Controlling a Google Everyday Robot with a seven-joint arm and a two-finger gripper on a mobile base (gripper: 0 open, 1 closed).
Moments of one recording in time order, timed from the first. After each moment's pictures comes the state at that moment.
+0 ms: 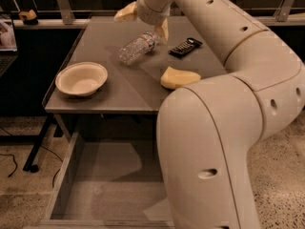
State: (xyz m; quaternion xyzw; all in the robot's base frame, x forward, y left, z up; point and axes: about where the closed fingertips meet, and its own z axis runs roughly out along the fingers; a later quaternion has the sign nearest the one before) arm 0.816 0.007 0.910 0.10 0.94 0.20 0.25
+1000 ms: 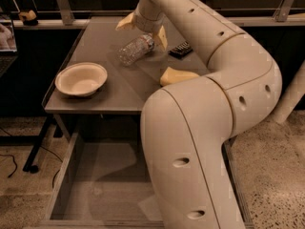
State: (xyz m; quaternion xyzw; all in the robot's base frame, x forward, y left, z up) arm 0.834 0.011 0.869 0.14 0.95 0.16 0.23
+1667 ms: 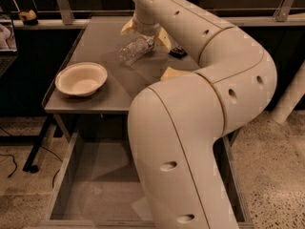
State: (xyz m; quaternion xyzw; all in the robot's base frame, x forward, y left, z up) arm 0.841 -0.003 0.857 0.18 0.95 0.09 0.26
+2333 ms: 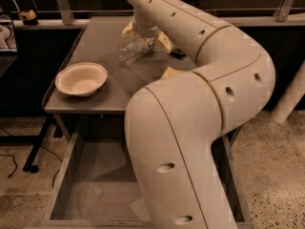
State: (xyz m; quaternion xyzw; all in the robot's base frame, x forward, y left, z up) arm 0.841 -0.008 0.851 0.18 0.95 0.07 0.26
